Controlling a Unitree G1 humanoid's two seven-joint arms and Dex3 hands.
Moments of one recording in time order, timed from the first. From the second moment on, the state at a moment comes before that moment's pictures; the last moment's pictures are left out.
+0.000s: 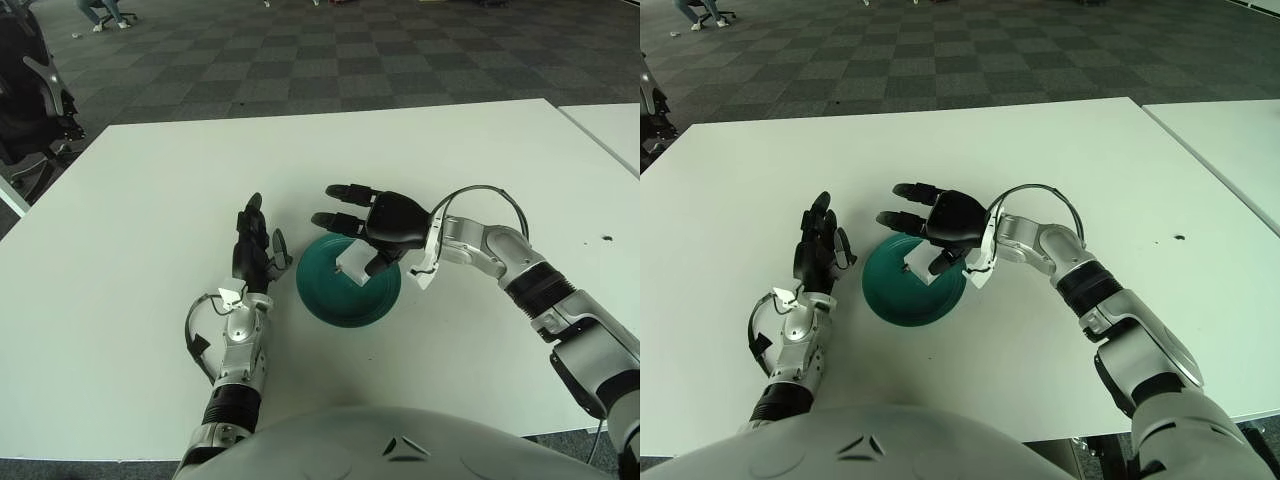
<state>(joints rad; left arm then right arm) 0.06 -0.12 0.02 0.40 -0.15 -0.57 0.01 -0.57 -0.51 0.60 0.33 -1.06 -0.76 -0.18</state>
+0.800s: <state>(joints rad) 0.05 -0.12 0.02 0.39 -0.17 -0.57 -0.09 -0.50 -0.47 0.41 0.51 -0.48 -0.83 -0.15</state>
